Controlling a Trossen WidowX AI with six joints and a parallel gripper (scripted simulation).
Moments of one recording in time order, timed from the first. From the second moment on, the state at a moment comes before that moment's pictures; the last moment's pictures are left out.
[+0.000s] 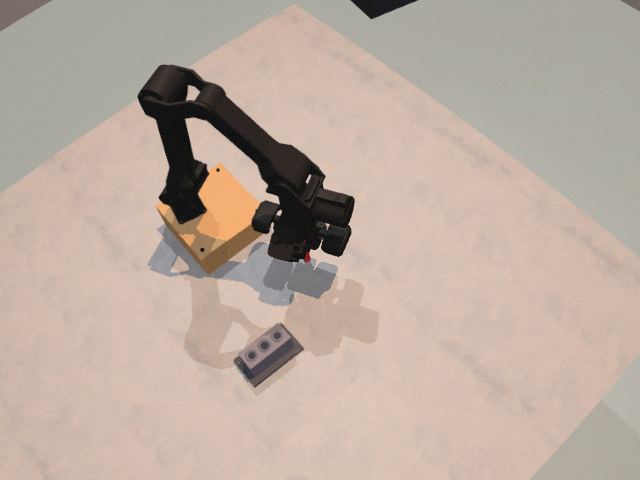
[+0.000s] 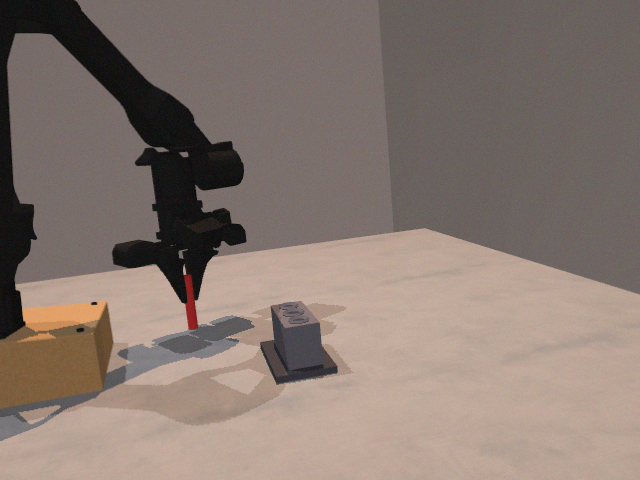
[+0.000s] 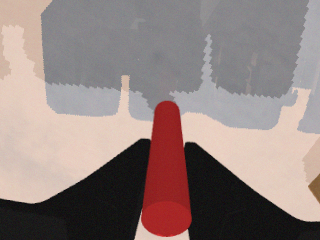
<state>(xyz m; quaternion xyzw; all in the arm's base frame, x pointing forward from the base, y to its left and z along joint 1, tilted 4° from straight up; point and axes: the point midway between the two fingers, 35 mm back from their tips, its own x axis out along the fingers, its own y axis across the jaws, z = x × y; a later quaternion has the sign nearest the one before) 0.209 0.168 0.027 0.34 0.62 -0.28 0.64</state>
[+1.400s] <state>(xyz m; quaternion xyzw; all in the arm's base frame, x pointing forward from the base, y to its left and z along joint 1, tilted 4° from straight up) 0.227 0.159 0.099 0.34 0.62 -0.28 0.65</state>
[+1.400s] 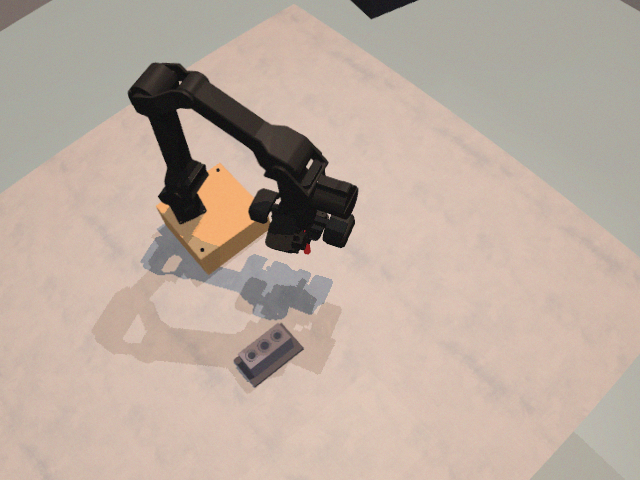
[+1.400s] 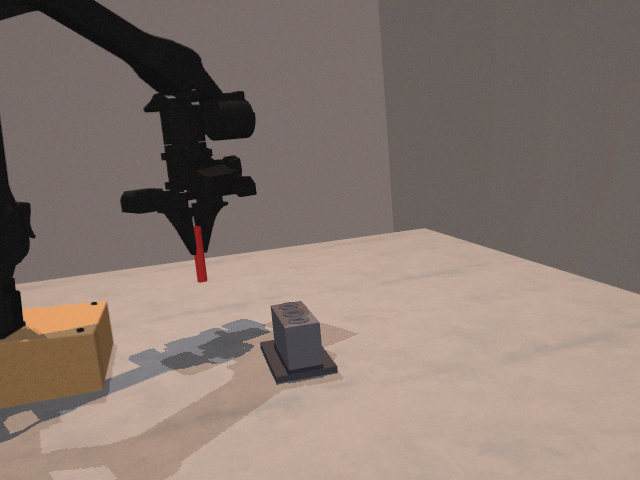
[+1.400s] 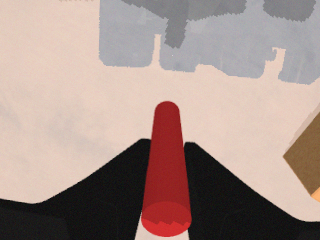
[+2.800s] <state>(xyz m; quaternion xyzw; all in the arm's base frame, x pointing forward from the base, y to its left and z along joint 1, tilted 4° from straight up) 0.310 0.075 0.103 0.35 0.61 -0.29 0.65</state>
